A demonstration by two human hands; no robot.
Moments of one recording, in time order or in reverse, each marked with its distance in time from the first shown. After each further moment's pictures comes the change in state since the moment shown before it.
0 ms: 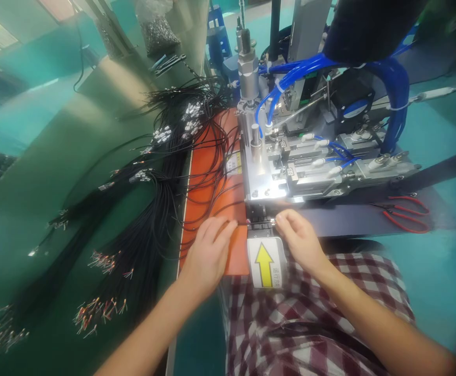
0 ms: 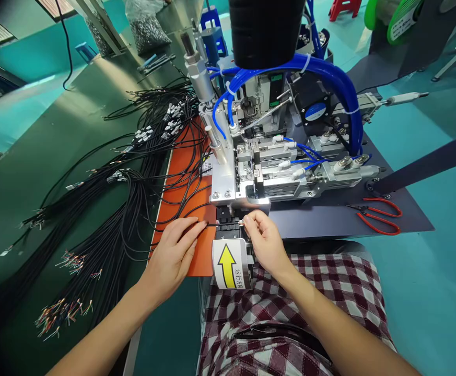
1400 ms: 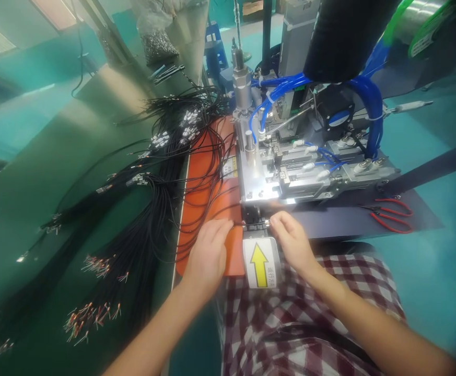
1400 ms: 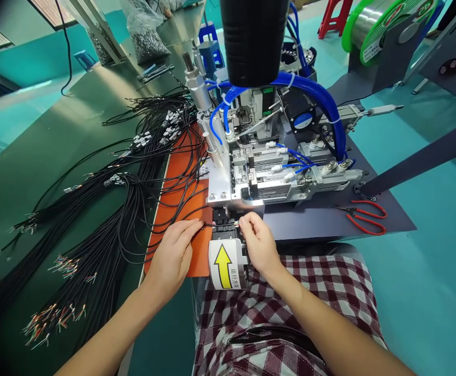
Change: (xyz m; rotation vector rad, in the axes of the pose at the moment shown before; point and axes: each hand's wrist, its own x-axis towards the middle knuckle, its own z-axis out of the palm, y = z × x) left_hand 0.004 0.008 0.010 -0.135 0.096 -0.078; right_hand -0.002 0.003 0.002 0.000 0.044 0.010
